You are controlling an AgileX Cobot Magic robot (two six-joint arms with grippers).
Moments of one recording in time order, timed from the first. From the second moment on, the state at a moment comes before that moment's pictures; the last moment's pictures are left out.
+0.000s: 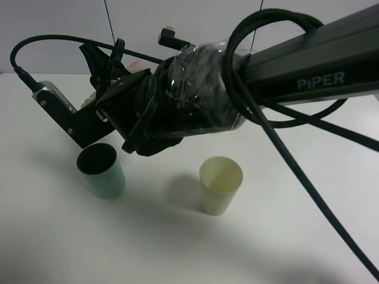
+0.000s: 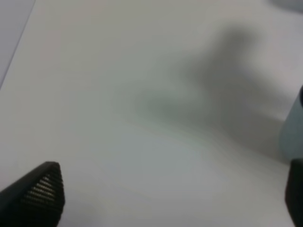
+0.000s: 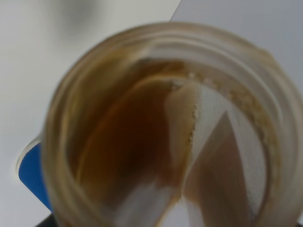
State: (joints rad) left arm 0.03 0.00 -0.51 0.02 1.05 0.06; right arm 1.13 2.02 -1.36 -1.55 0.59 -0.05
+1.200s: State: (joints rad) left arm 0.03 0.00 -0.51 0.02 1.05 0.06; right arm 1.14 2.02 -1.36 -1.58 0.52 -0.11
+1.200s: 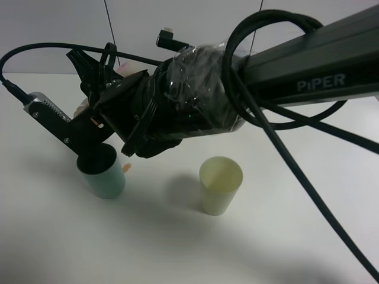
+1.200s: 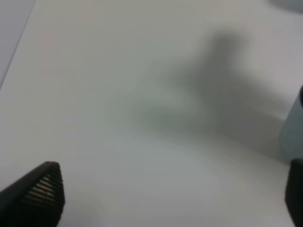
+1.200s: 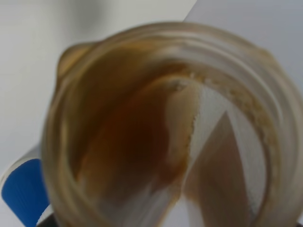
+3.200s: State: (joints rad) left arm 0.03 0.00 -0.51 0.02 1.05 0.06; right arm 1.15 2.02 -1.36 -1.63 0.54 -0.20
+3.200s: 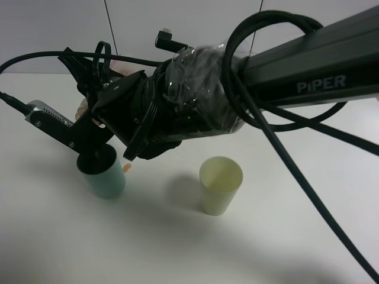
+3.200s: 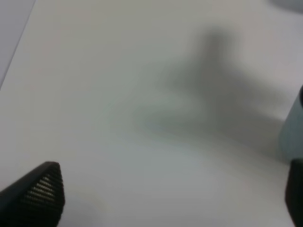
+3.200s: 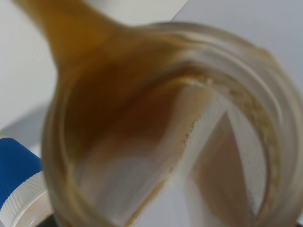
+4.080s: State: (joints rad) left arm 0.03 0.00 -0.51 0.02 1.05 0.06; right arm 1.15 2.02 -1.36 -1.64 0.54 -0.31
